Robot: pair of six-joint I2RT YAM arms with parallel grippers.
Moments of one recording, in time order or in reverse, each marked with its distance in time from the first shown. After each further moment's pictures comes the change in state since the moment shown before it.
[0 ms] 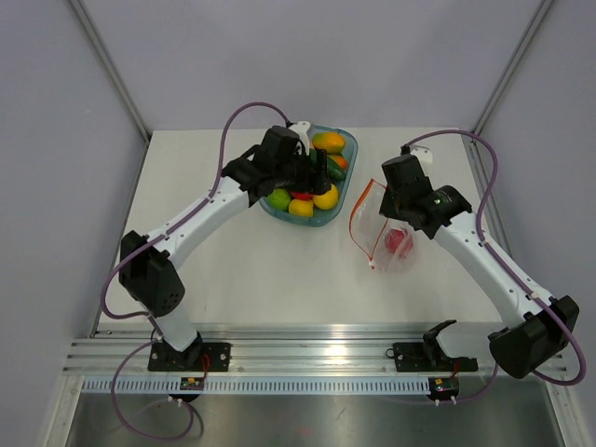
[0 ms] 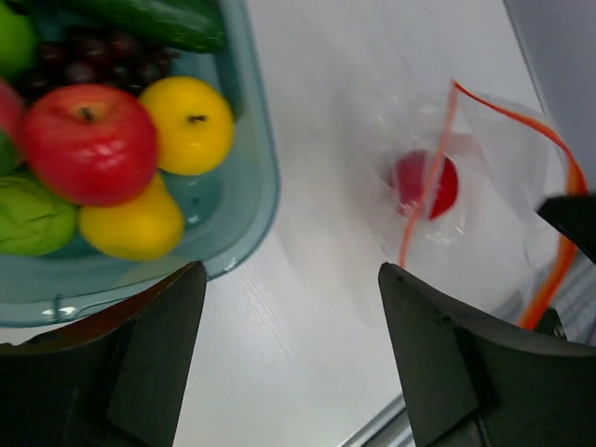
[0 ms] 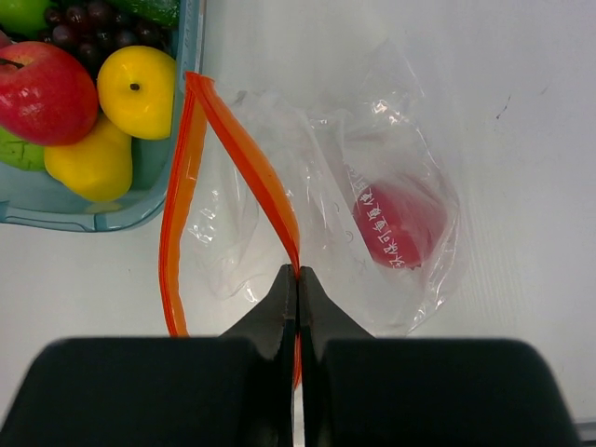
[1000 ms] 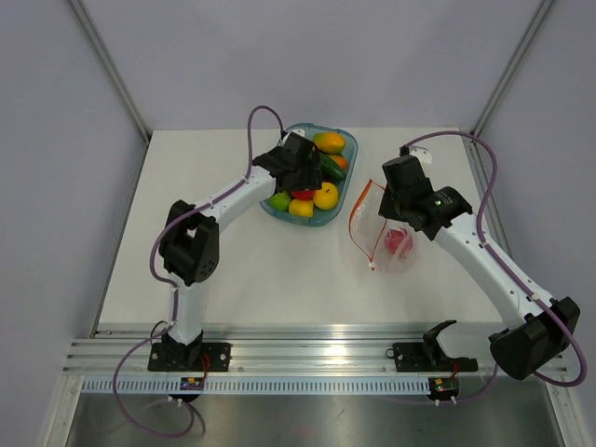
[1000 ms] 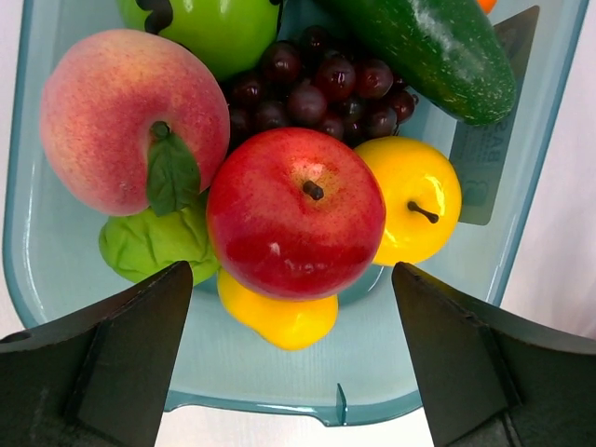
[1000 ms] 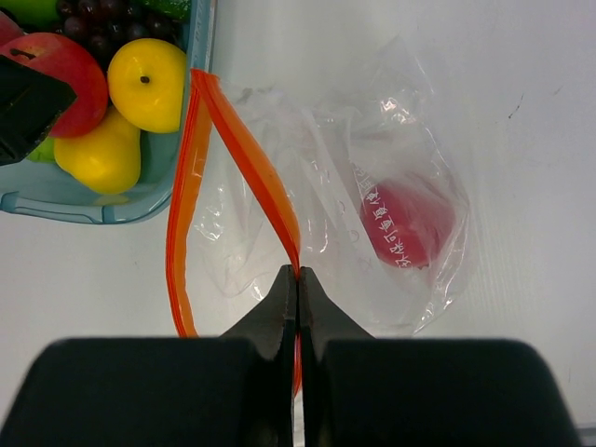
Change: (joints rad) left arm 0.069 0.321 0.126 -0.030 -0.385 -0.113; right arm 0.000 -0.008 -0.011 0.013 -0.026 -0.005
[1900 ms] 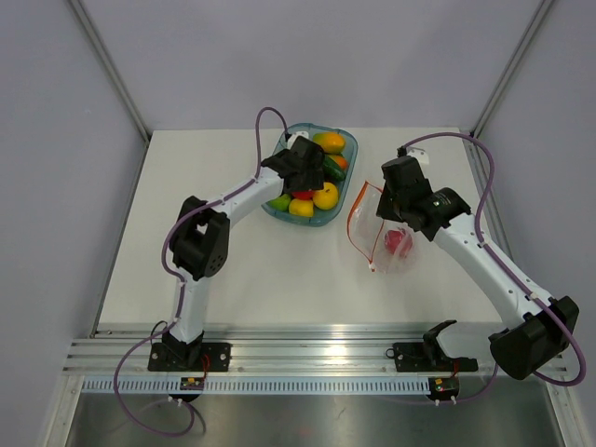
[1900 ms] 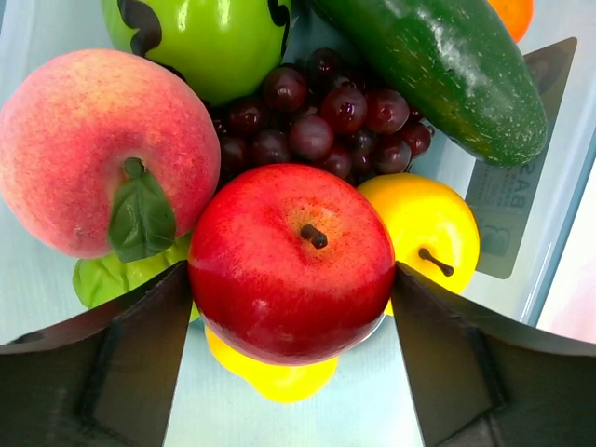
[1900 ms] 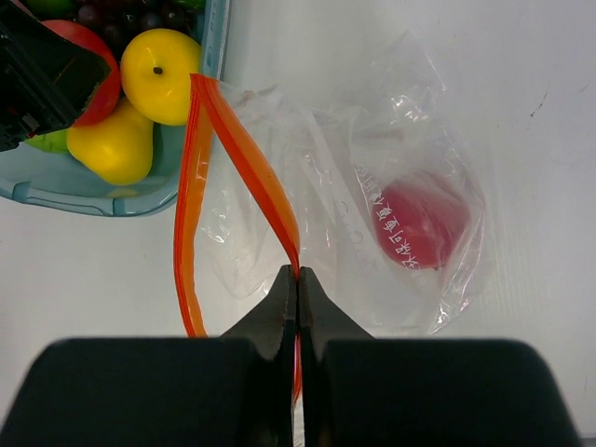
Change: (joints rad) left arm -0.014 0.092 0.041 0.044 -0.059 -0.031; right arm 0.000 0.000 -0.018 0.029 -0.034 -0.003
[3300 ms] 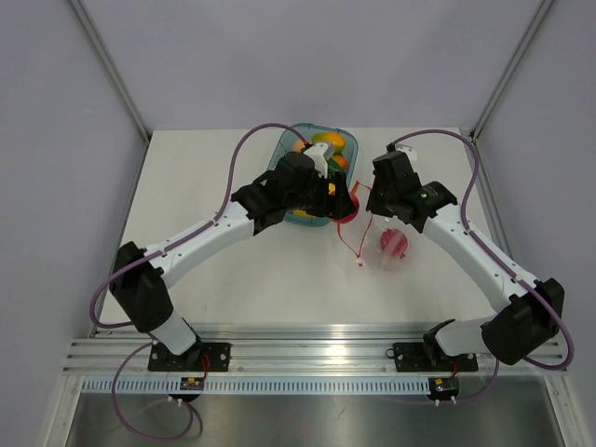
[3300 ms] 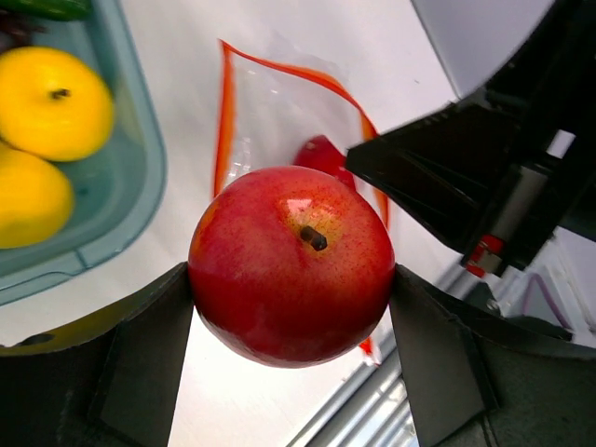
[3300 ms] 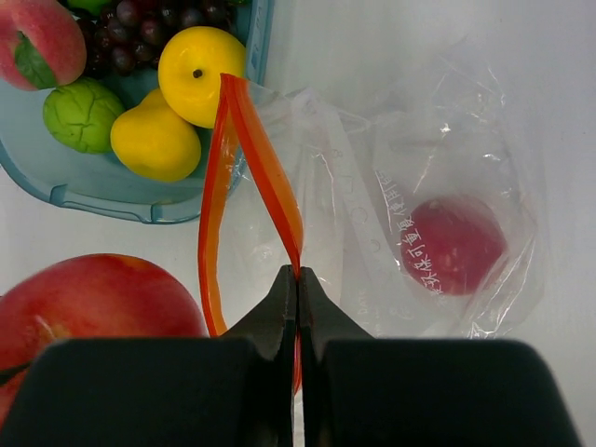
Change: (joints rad) left arm -0.192 -0.516 -0.359 0.180 0.408 0.023; right arm 0.000 0.089 0.014 0.075 -0.069 0.013
